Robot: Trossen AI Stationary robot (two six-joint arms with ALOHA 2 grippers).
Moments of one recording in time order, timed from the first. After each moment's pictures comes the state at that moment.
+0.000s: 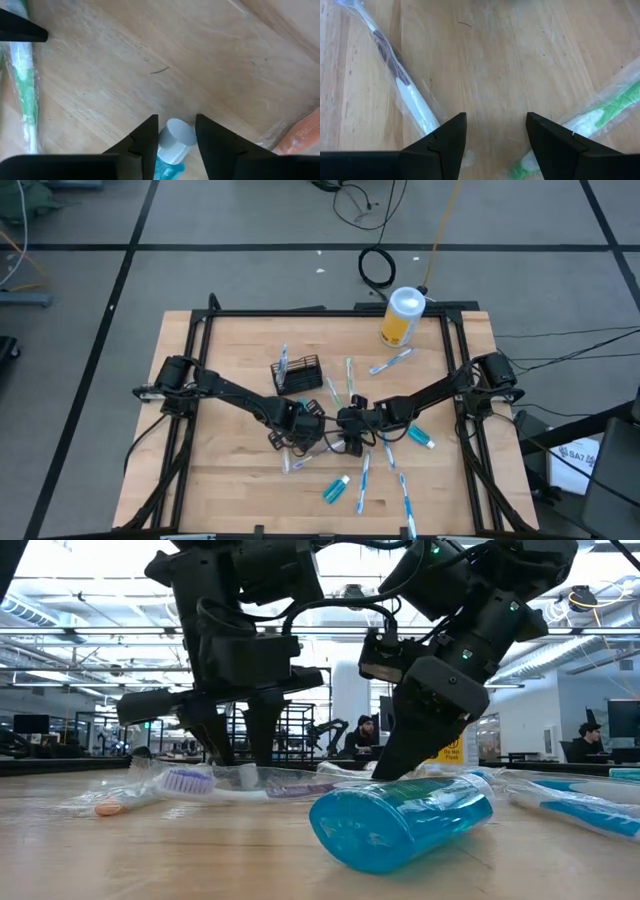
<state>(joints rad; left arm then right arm) -0.20 1.96 1.23 -0.59 -0.20 0.79 0.21 1.82 0.88 0.03 0.13 0.35</state>
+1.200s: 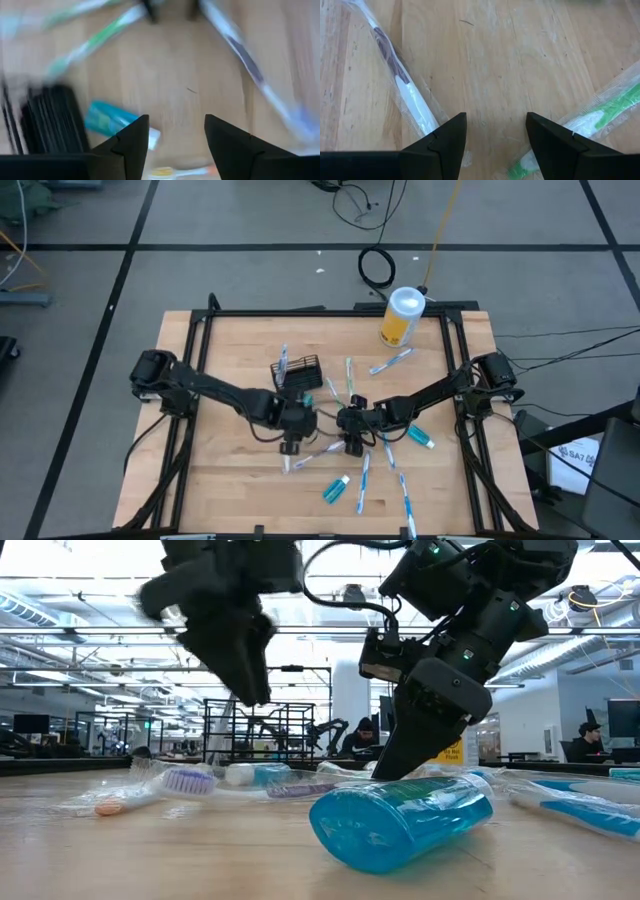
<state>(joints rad) -0.24 1.75 1.25 -0.66 -0.21 -0.13 0.21 1.82 0.88 0.02 0.13 0.33</state>
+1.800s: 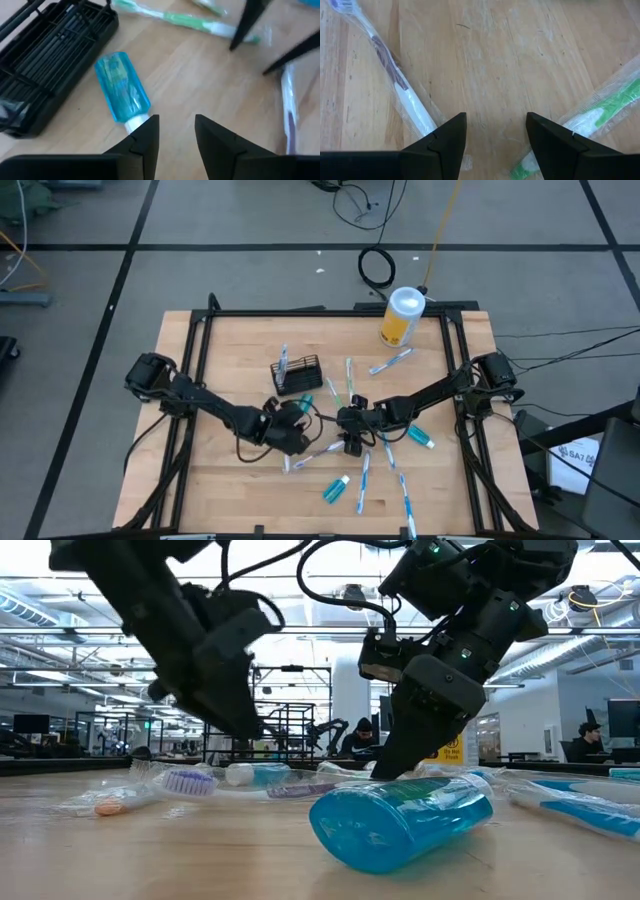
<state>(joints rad) -0.35 1.74 0.94 -0.26 -0.57 -0.91 0.21 1.82 0.88 0.03 0.13 0.38</state>
